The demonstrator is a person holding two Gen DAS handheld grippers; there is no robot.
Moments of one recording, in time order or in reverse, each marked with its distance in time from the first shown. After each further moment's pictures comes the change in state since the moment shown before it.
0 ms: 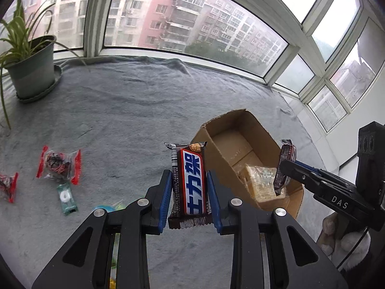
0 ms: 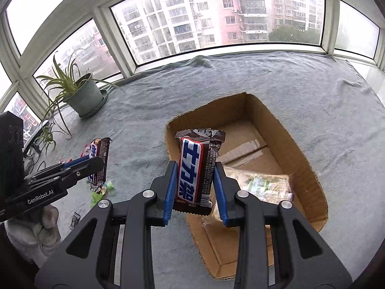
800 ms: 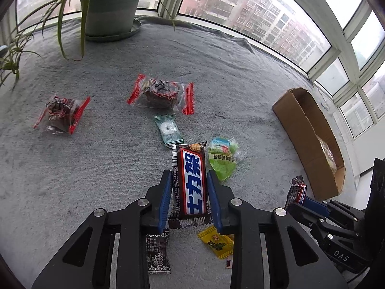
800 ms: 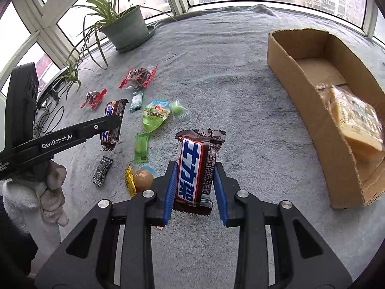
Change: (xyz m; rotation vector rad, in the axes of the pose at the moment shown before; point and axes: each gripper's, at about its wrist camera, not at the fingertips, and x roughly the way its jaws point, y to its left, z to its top) left arm -0.052 0.129 -0.087 -0.146 0.068 0.162; right arm 0.035 0.133 -0.104 -0.092 0.178 0.132
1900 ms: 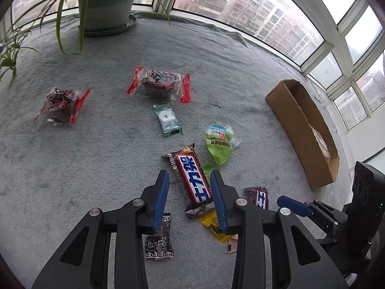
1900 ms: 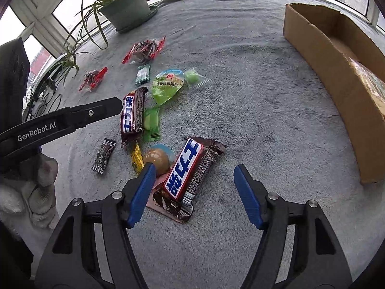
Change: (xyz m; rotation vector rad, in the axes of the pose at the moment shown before) left arm 0.007 0.001 -0.001 0.024 0.048 -0.038; right arm 0.048 0.030 -0.028 0.015 0.113 -0.007
